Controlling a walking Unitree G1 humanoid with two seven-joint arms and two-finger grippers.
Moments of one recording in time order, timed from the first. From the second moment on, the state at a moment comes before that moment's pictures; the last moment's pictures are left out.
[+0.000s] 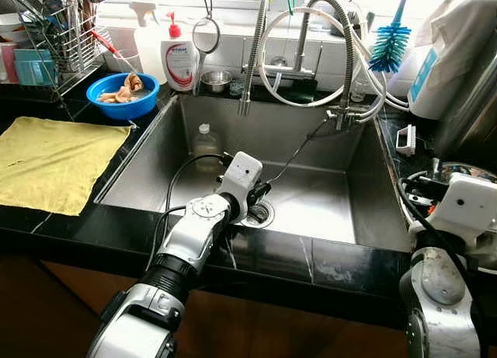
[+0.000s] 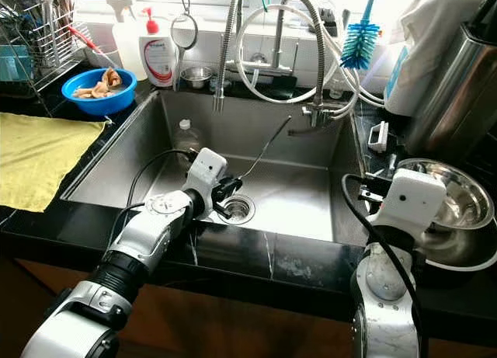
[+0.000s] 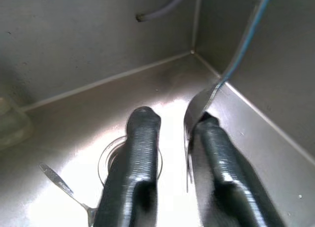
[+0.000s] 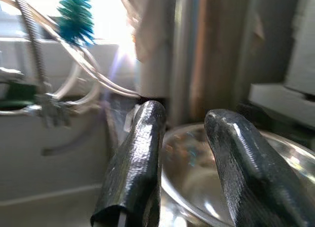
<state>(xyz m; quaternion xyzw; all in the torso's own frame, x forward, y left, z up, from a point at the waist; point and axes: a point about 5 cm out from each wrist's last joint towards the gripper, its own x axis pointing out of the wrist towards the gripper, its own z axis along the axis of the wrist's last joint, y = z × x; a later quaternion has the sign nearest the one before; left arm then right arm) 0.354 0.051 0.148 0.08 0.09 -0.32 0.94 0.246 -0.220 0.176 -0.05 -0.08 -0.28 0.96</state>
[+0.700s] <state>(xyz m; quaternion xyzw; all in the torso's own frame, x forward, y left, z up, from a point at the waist) 0.354 0.052 0.151 0.07 0.06 -0.30 0.95 0.232 -0.235 0.180 -0.01 -0.06 -0.34 0.94</state>
